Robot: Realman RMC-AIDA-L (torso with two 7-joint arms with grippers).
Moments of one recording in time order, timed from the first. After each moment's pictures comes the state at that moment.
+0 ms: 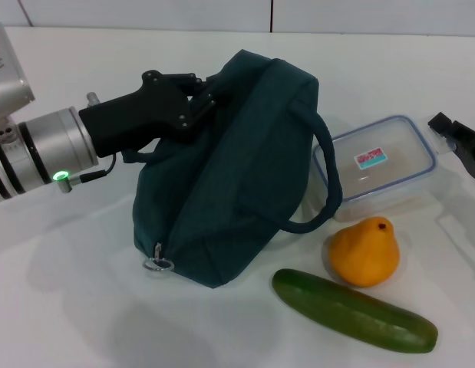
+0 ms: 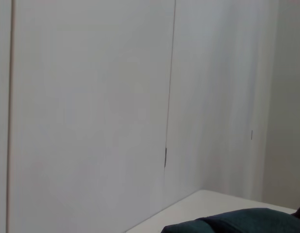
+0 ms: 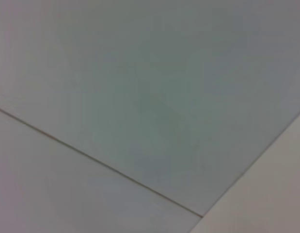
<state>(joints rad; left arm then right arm) -0.52 -2.09 0.79 0.49 1.59 1.44 -1.04 0.53 2.03 -0.87 0.05 -1.03 -1.30 1.46</state>
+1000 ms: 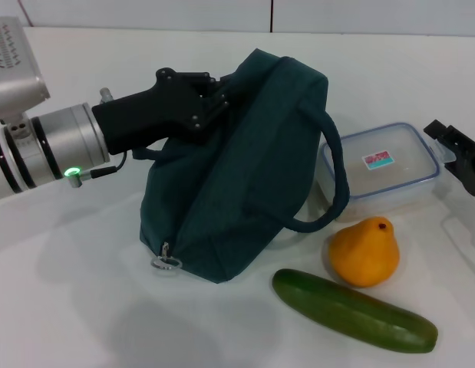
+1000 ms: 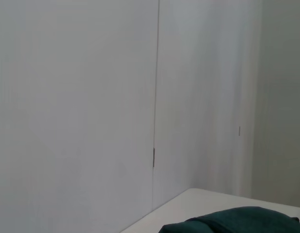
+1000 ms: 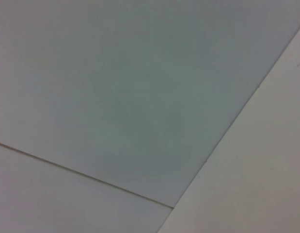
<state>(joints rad) -0.55 -2.09 0.81 0.48 1.59 1.44 -1.02 0.53 2.03 -0.88 0.06 -1.03 -1.22 1.57</state>
